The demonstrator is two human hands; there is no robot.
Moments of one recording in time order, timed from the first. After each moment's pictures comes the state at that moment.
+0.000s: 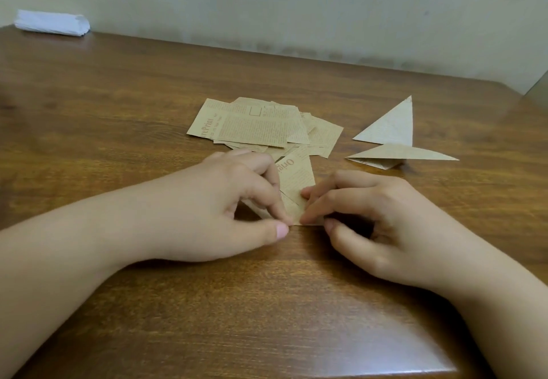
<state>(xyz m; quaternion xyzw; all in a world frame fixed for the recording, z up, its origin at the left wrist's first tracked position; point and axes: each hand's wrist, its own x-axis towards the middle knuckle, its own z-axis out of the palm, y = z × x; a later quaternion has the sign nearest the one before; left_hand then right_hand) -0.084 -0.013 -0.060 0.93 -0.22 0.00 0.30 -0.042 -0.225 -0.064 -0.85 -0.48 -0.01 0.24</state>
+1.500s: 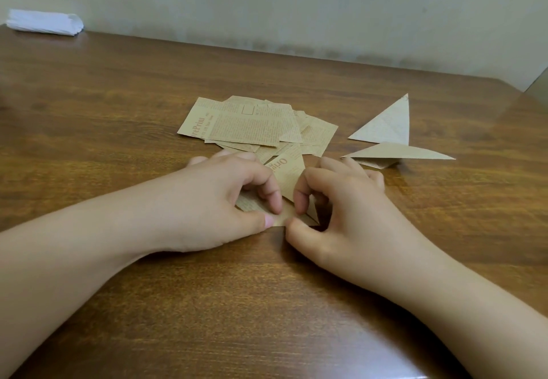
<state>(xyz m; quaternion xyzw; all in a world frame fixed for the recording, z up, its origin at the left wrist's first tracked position) -0.074 -0.014 -0.067 0.95 -0.13 -0.02 0.29 -0.051 -0.194 -0.075 -0.92 -0.33 -0.07 0.22</state>
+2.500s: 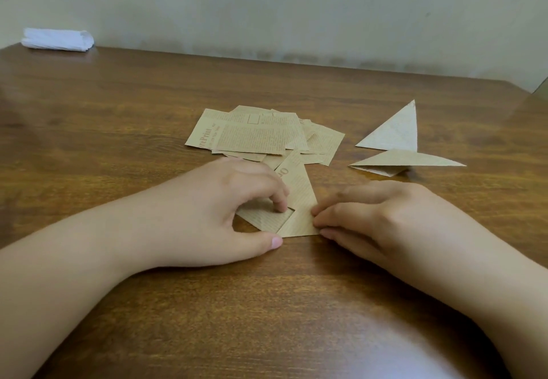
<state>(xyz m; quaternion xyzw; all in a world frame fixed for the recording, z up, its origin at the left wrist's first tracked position) -0.072 0.004 -0.068 0.94 -0.26 0.04 0.21 -0.032 -0.224 -0.064 -0.83 -0.53 -0.15 0.08</state>
